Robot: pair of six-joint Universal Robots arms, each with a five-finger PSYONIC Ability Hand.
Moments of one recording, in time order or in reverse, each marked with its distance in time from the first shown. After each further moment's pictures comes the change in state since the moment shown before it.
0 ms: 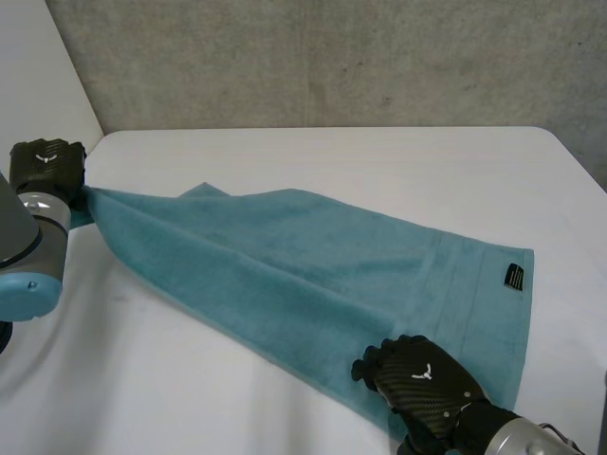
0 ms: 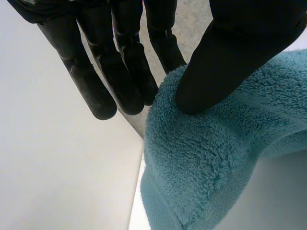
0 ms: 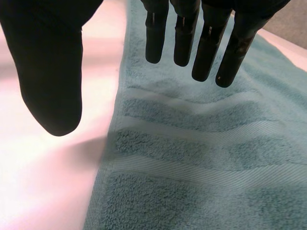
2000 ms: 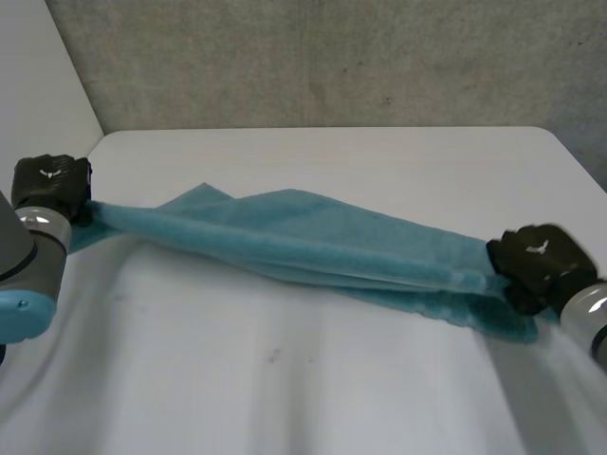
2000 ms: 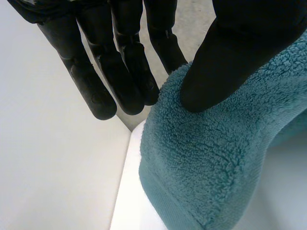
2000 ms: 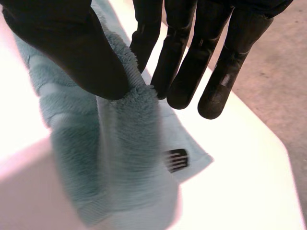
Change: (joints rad) left arm -0.013 0.096 -0.115 -0.054 0.006 -0.002; right arm -0.346 0.055 -0.273 0.021 0.147 -0.200; left_hand 0.000 0.001 0.002 0.000 0.000; right_hand 0.592 0.753 0.761 0.783 0.748
